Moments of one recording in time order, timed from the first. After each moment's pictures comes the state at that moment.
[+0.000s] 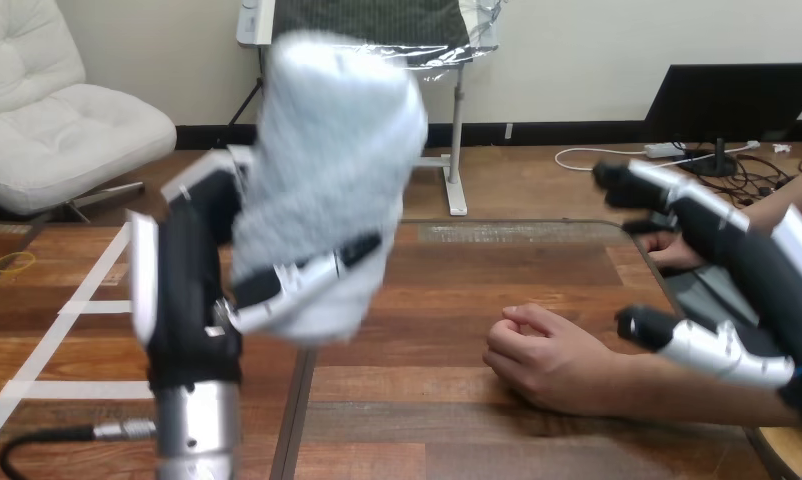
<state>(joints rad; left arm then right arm) 0.09 0.04 -0.09 -0.17 0.16 -0.45 0.29 0.22 -0.49 -0.25 -0.30 0.02 -0.43 0.35</state>
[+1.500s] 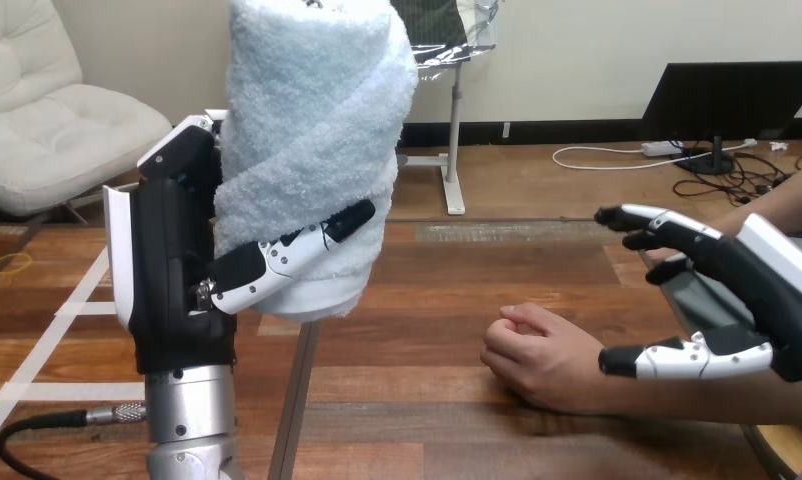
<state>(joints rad) 0.08 -0.02 -0.05 -0.19 0.11 -0.47 0.20 0.08 -0.65 -0.21 -0.05 -0.14 -0.34 0.45</state>
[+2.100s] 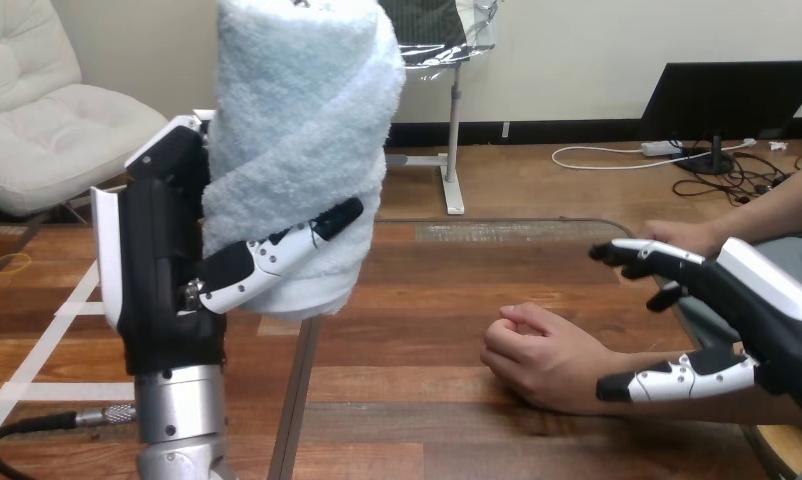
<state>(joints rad) 0.08 -0.03 -0.02 -0.19 0.09 -0.47 0.18 0.06 -0.66 -0.17 0.04 -0.22 -0.34 0.45</state>
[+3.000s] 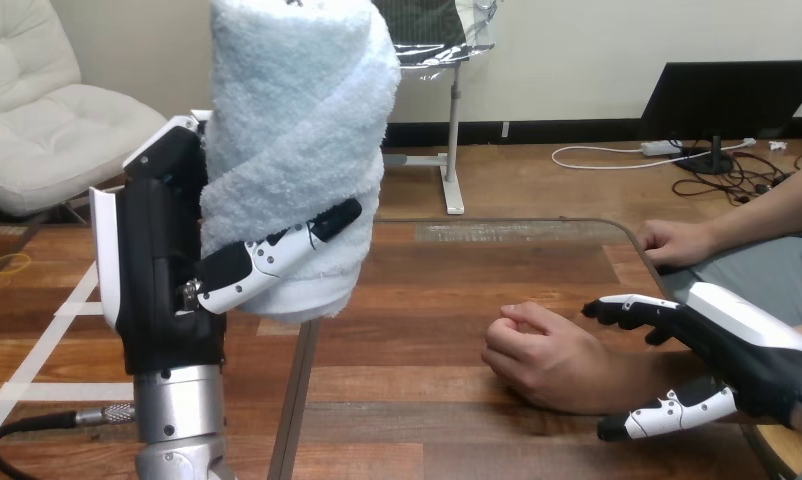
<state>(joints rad) 0.08 -0.03 -0.02 -0.19 0.08 -0.47 0.16 -0.04 -0.71 -0.06 0.30 -0.36 -0.46 0.43</state>
